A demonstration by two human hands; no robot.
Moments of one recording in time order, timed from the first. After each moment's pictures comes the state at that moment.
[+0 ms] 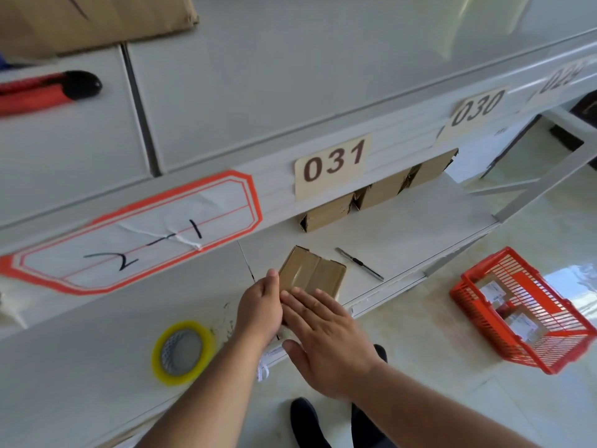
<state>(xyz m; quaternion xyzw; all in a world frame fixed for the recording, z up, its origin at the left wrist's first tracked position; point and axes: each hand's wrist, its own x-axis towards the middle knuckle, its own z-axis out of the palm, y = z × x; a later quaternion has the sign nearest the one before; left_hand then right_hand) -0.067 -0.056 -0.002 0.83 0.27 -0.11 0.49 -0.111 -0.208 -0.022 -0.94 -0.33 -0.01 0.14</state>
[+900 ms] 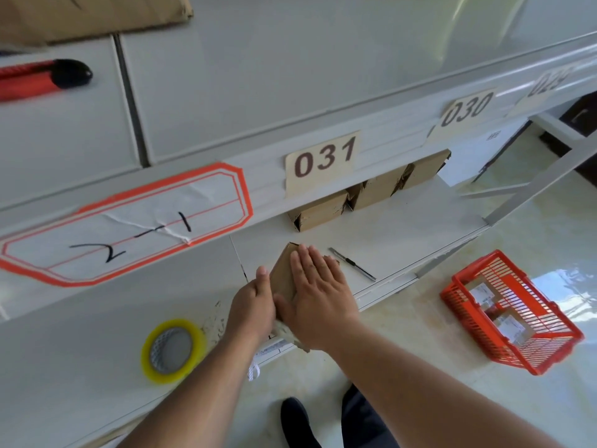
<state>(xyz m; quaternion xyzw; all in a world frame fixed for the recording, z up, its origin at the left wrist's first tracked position) -0.065 -0.054 -0.015 0.86 0.25 -0.11 0.44 -0.059 -0.190 0.000 -0.97 -0.15 0.15 0.06</state>
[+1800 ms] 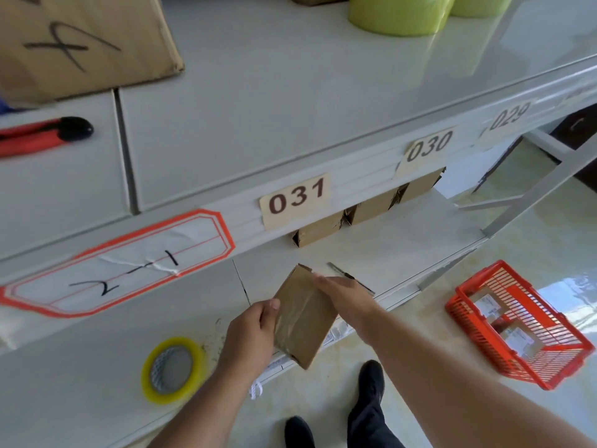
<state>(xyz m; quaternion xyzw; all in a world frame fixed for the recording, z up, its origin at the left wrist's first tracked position) -0.086 -0.047 -0.021 0.87 0.16 -0.09 0.45 -0.027 -0.243 0.021 -0.75 0.15 0.29 0.57</state>
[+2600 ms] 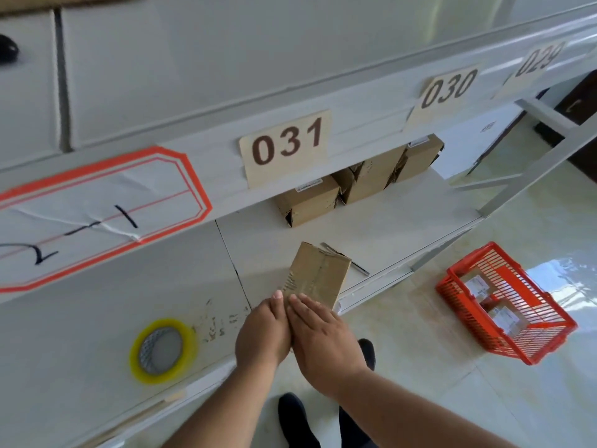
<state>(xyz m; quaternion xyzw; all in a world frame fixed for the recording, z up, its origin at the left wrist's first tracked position) -0.094 -0.091 -0.064 0.90 0.23 -0.13 0.34 -0.117 -0.226 -0.061 -0.96 -0.23 0.09 0.15</state>
